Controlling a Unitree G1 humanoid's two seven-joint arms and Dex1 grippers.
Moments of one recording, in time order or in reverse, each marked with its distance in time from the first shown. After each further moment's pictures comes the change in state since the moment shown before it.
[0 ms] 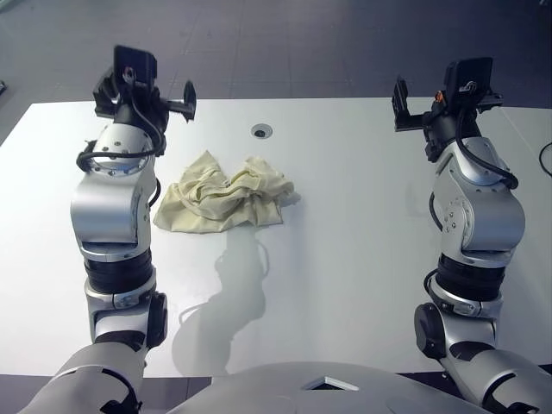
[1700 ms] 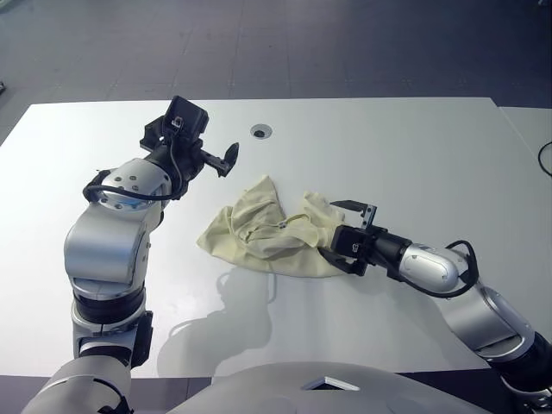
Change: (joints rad) left arm 0.030 0.015 -0.029 -0.333 -0.105 0.332 -0.245; right arm 0.452 -0.543 0.599 -0.292 -0.246 -0.259 0.548
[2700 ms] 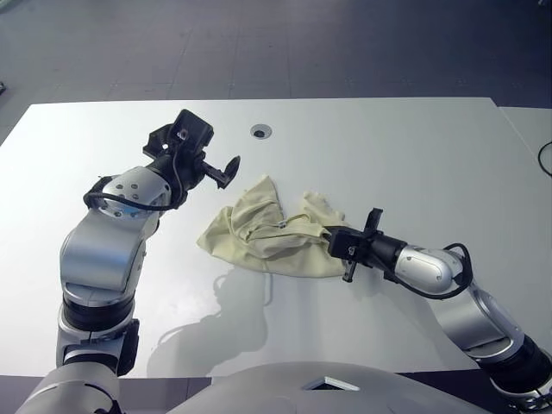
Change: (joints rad) left arm 0.083 0.110 -0.045 -0.013 -0.063 -0.072 -0.059; right arm 0.018 0.074 -0.042 0.017 -0.066 -0.016 0.078
